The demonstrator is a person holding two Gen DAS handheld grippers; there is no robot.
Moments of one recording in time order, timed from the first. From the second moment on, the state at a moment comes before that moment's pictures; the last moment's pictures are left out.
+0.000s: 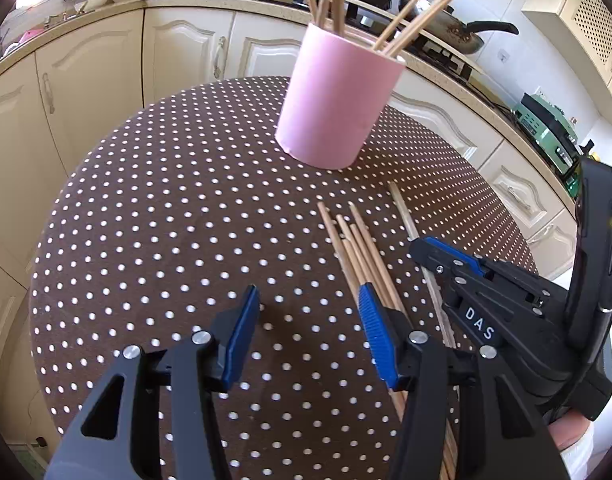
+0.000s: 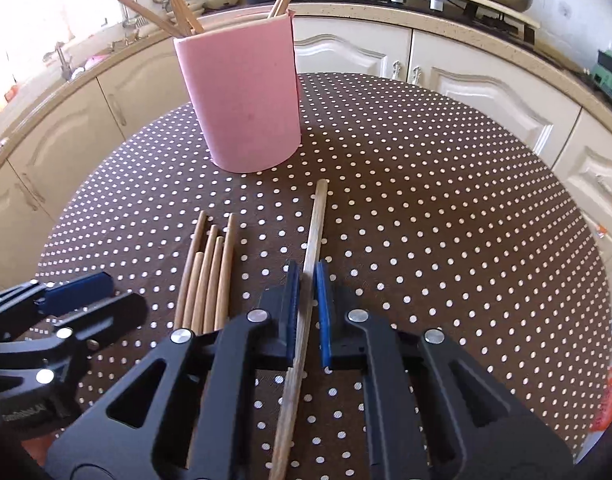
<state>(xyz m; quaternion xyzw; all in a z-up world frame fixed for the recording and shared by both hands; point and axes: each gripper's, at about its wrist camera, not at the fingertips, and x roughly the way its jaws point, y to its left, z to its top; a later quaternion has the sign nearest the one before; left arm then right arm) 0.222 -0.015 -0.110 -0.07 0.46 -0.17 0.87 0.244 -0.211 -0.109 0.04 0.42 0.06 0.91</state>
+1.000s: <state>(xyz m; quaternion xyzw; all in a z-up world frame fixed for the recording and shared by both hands) 0.253 -0.083 -0.109 0.00 0.51 -0.06 0.86 0.217 -0.243 -0.114 0.13 0.41 0.09 0.90</state>
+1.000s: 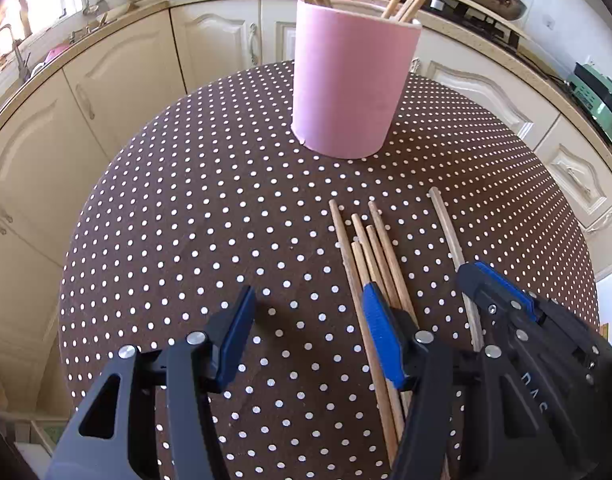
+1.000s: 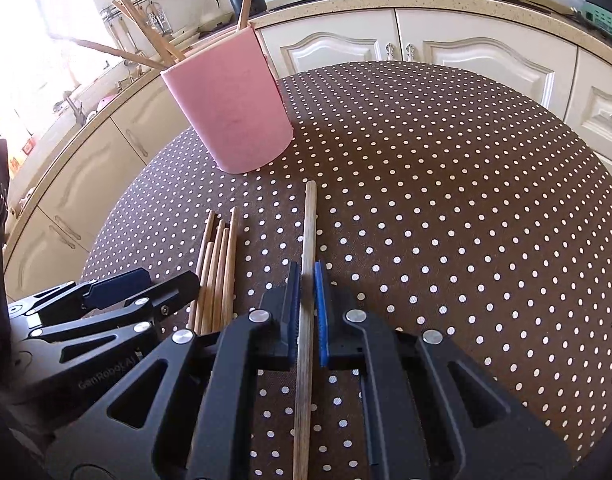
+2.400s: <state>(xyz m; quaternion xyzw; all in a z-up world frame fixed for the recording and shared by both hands) 0.230 -0.045 -0.115 -0.03 0.50 -0.15 0.85 0.199 -0.216 -0.108 0.03 0.44 0.03 0.90</state>
